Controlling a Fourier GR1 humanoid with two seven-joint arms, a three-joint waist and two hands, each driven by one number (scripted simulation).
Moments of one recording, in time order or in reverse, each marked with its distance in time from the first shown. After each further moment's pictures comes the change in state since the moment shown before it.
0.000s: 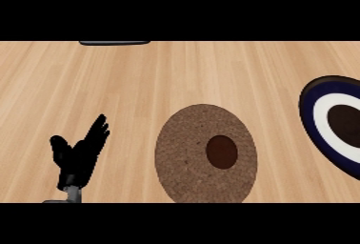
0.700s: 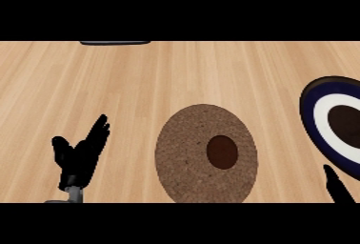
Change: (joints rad) left arm 0.002 -0.012 0.002 -0.003 -0.014 -0.008 -0.003; right arm 0.354 0.282 0.220 -0.237 -0.220 0.049 -0.451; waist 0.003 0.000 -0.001
